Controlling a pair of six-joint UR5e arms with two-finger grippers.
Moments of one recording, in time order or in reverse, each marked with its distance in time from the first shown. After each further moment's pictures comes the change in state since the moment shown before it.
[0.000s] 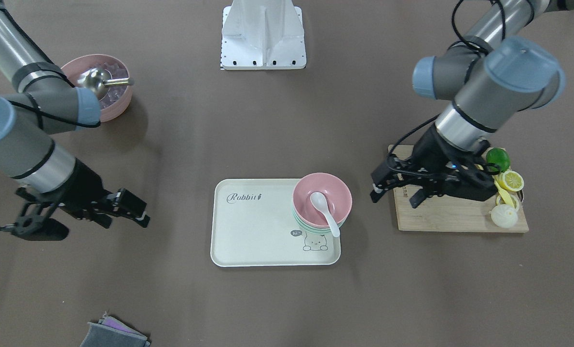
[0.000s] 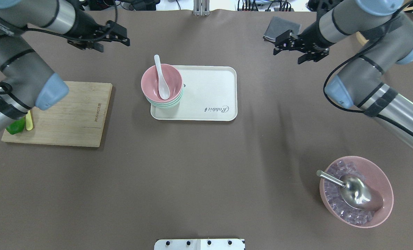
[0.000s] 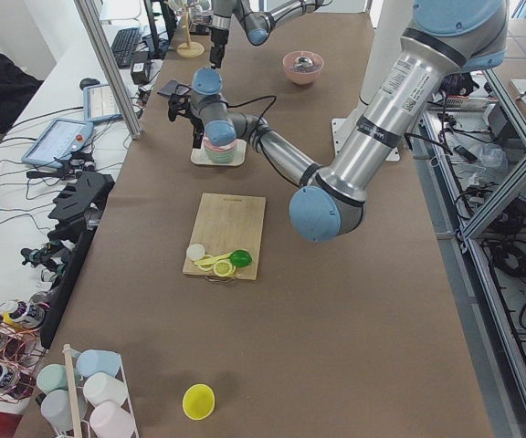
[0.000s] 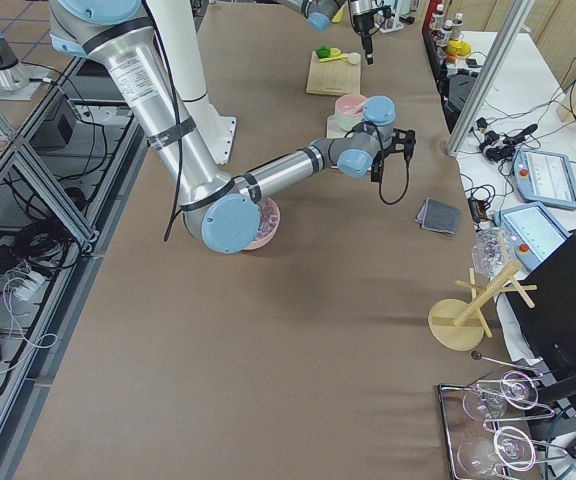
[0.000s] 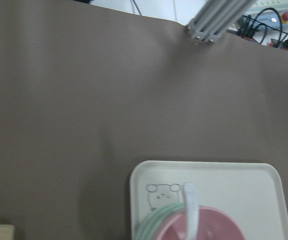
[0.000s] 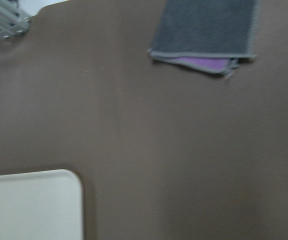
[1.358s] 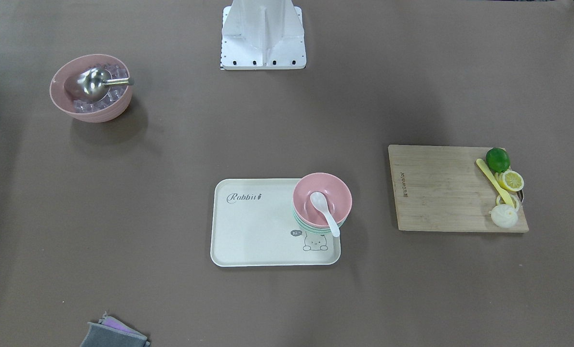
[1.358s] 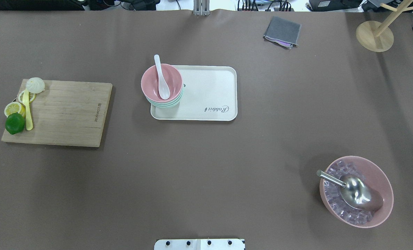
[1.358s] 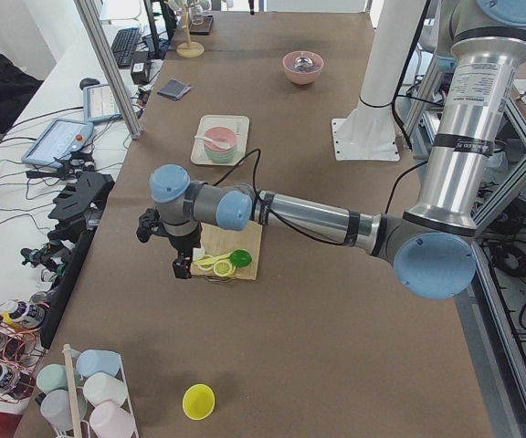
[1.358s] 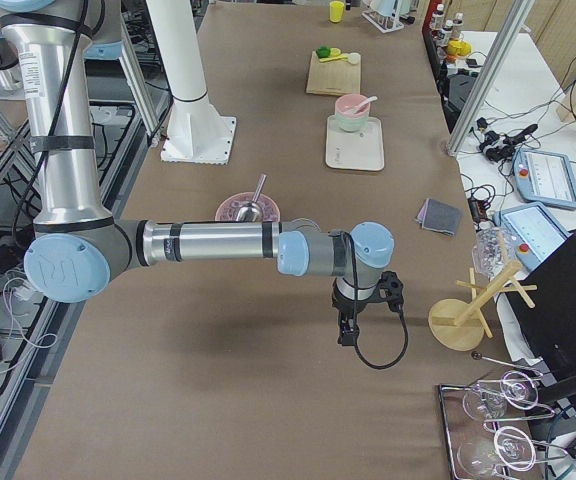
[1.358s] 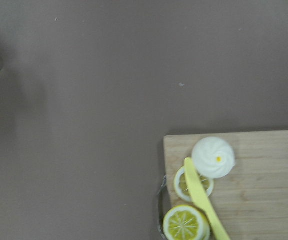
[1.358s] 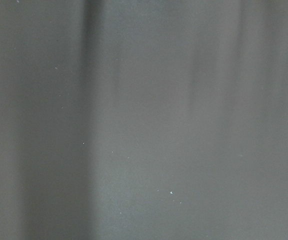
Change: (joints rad) left arm -0.424 0.366 0.063 0.415 -0.139 0.921; right arm 0.459 -0.415 0.082 -0.573 0.026 -1.165
